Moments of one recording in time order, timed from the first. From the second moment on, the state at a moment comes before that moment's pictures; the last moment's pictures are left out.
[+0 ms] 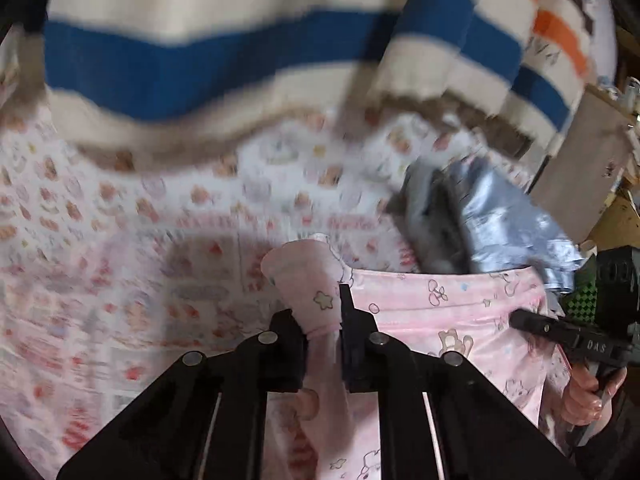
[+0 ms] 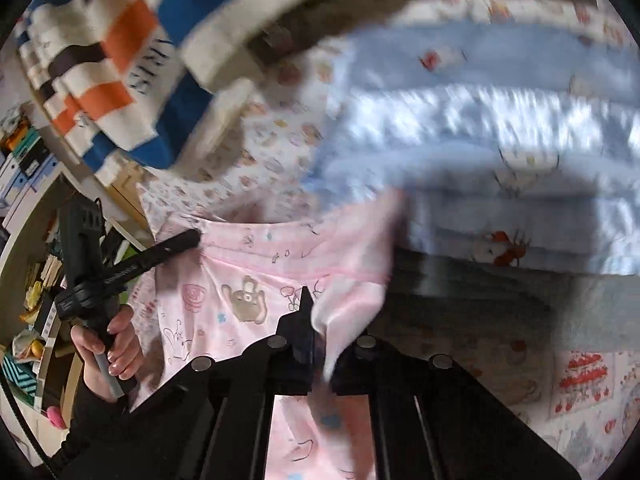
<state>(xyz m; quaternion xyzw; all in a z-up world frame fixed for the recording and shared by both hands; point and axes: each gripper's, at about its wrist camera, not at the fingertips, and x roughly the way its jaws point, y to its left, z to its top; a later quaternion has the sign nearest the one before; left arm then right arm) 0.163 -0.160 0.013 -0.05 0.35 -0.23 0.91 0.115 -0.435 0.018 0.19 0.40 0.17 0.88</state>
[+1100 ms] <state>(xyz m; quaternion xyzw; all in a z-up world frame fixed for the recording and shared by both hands) 0.190 -0.062 0.037 -0.03 0.30 -0.12 0.95 0.194 -0.309 0.059 0.09 0.31 0.17 0.93</state>
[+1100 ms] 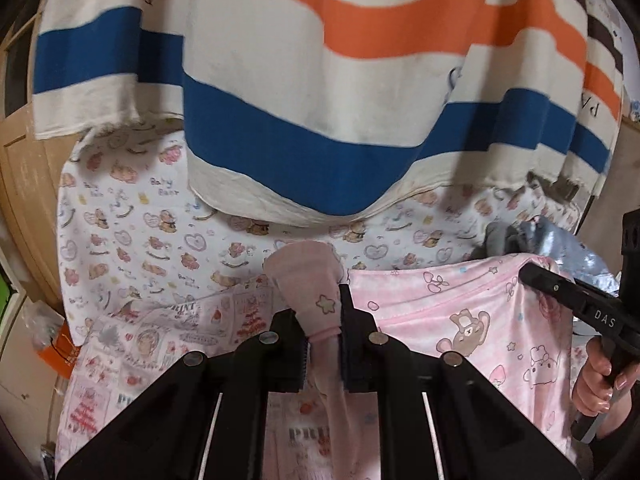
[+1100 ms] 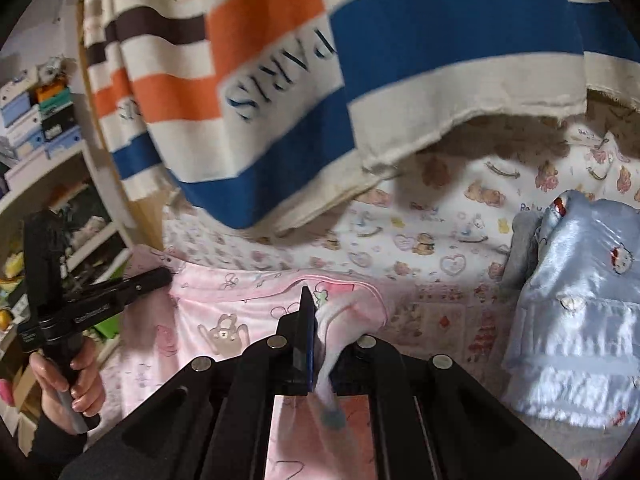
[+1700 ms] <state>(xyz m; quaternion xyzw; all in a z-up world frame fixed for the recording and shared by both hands) 0.222 -0.057 -0.012 0.00 0.33 -0.07 0.94 0.250 -0.316 -0.015 0.07 0.44 0.11 0.89</state>
